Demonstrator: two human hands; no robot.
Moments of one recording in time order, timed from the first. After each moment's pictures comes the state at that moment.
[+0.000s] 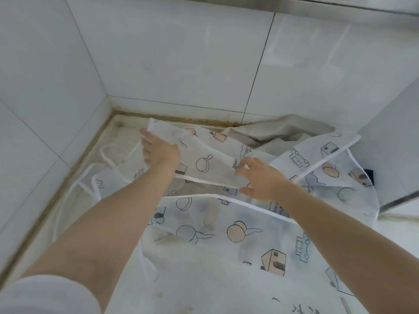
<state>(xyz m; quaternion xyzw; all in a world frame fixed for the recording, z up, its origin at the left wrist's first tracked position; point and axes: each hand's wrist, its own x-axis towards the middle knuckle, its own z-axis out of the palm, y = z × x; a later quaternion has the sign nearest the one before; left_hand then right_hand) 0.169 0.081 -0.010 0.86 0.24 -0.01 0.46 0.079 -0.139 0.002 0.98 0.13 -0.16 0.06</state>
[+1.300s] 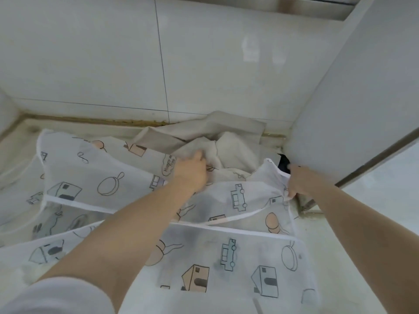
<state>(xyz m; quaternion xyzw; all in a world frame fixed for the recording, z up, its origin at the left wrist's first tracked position) 0.121 -0.175 -0.038 0.97 -0.22 -0.12 0.01 0.039 -0.424 0.000 0.93 -0.26 -0.27 -0.01</state>
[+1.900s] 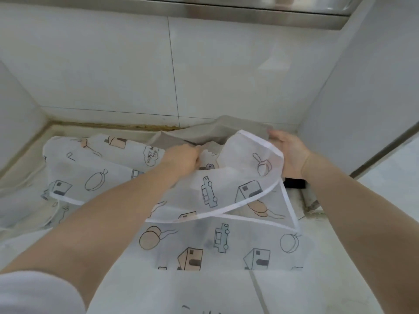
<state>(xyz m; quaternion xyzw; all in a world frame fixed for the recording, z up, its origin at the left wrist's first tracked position) 0.124 -0.133 0.021 0.96 -0.26 -0.04 -0.02 0.053 -0.368 0.072 0.58 -0.17 -0.22 -0.76</state>
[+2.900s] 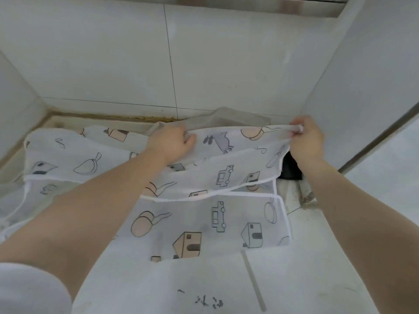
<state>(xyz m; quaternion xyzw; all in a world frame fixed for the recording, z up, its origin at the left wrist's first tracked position) 0.126 -0.116 0.030 0.98 -0.19 0.03 0.10 0.043 -0.397 0.044 0.87 -0.25 0.24 -0.37</state>
